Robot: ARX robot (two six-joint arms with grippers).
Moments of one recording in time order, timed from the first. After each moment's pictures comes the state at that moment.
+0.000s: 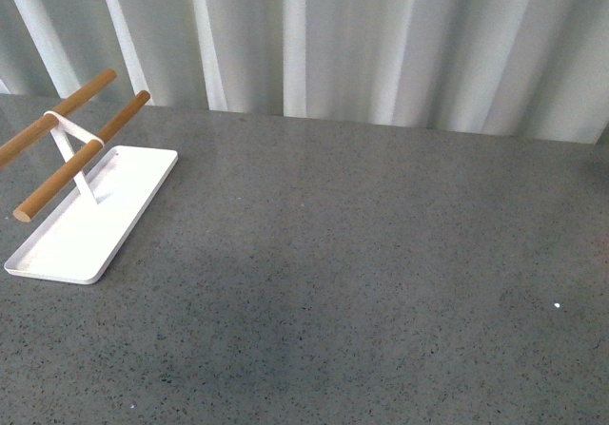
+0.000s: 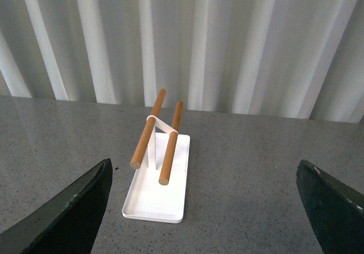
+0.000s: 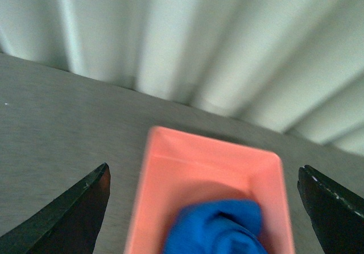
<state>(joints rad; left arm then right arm) 0.00 0.00 0.02 0.00 0.00 0.00 -0.55 1.45 1.10 -0.11 -0.43 -0.52</state>
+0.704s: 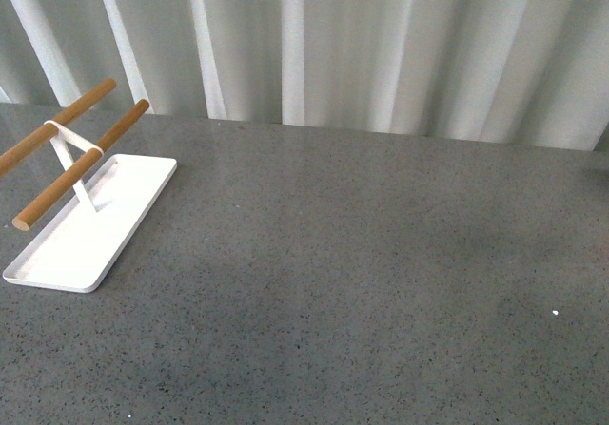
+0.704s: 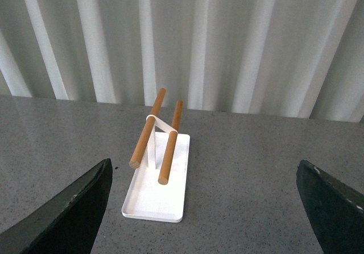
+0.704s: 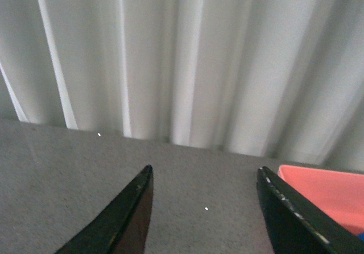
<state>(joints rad) 0.00 0.00 0.02 0.00 0.00 0.00 0.00 0.99 0.25 0.73 -0.01 -0.08</state>
